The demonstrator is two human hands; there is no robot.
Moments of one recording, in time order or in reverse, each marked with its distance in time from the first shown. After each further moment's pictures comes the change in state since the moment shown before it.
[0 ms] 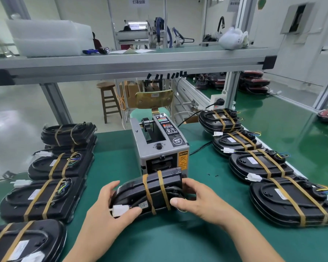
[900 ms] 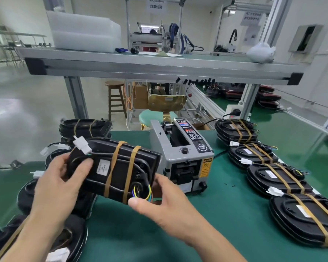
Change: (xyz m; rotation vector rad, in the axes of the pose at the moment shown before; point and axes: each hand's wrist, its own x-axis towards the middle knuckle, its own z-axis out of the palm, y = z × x) left_hand 0.041 -0.015 -0.102 -0.238 0.498 0.074; right_hand 0.007 -0.102 0.104 0.074 0.002 -0.212
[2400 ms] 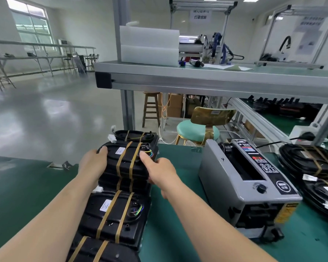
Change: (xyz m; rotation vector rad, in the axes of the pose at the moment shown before) left_hand 0.184 -0.096 -0.029 0.297 0.046 -0.481; right_hand 0.219 -0.023 0.112 0.067 0.056 0.302
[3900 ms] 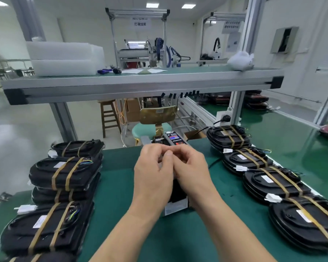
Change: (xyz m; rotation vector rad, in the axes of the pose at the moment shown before) left_hand -0.289 0.120 0.115 -0.299 -0.283 0.804; right_hand -0.139 0.037 -0.187 0.240 0.400 -0.440
